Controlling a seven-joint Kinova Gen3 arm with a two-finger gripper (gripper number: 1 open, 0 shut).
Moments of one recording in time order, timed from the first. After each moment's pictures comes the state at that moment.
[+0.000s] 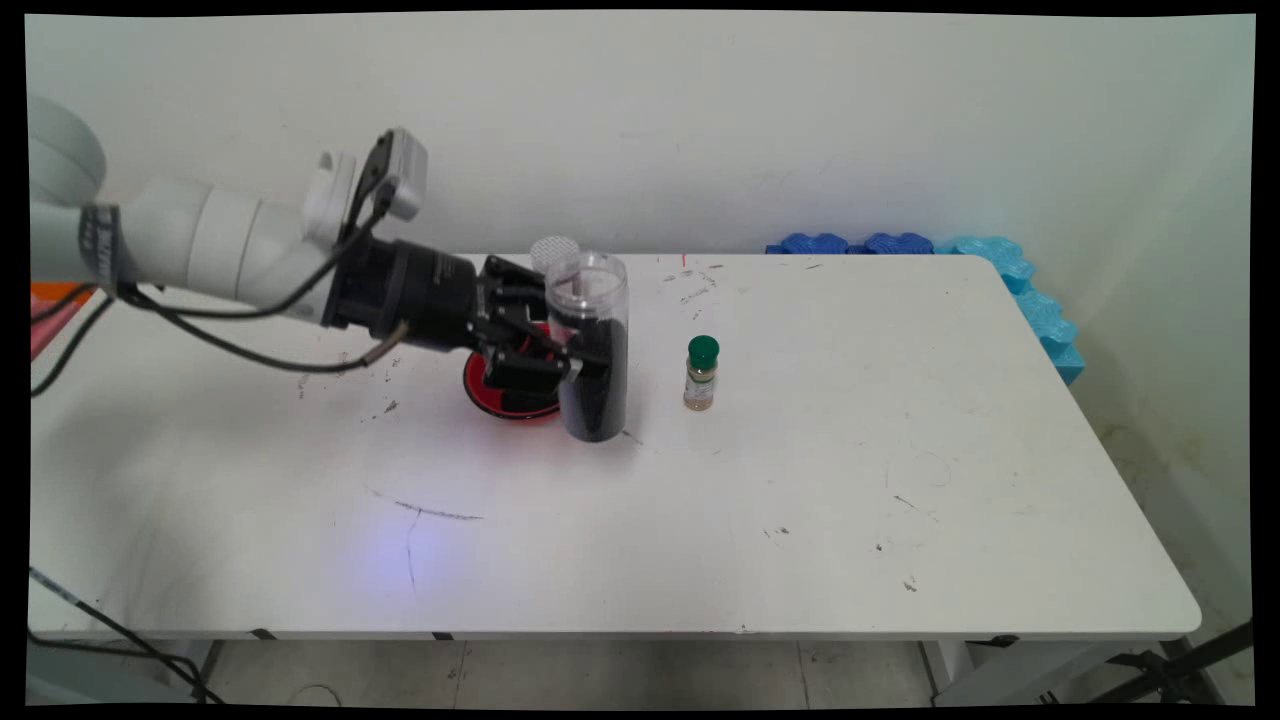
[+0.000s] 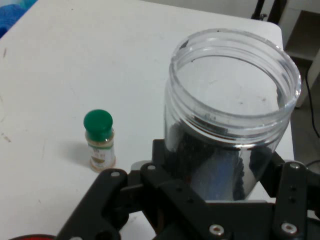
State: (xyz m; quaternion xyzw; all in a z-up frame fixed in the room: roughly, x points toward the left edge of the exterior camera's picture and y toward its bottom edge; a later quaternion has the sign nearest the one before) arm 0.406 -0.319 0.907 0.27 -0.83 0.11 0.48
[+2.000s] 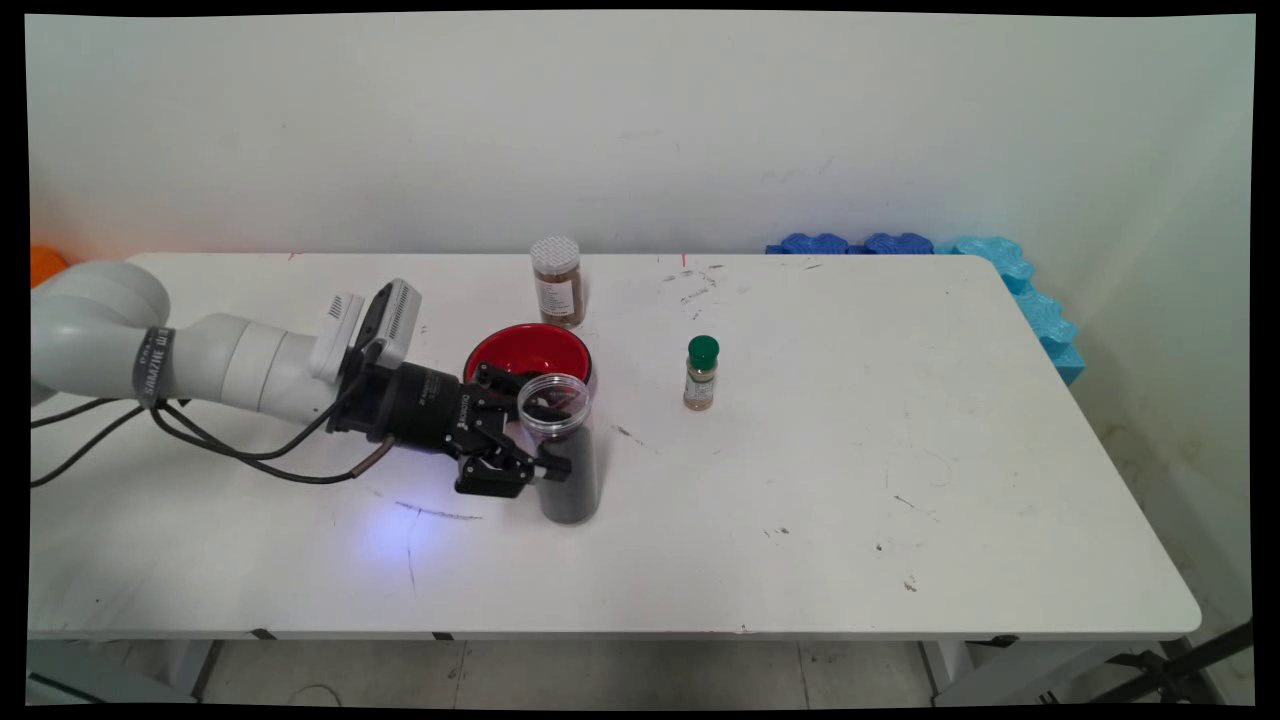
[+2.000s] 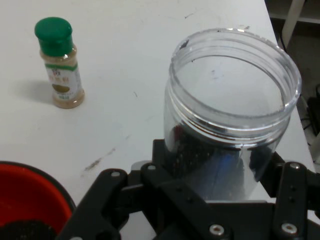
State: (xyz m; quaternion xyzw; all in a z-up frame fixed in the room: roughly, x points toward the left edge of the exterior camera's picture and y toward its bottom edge) arm 0.446 -0.307 0.786 0.21 -0.84 0.08 0.49
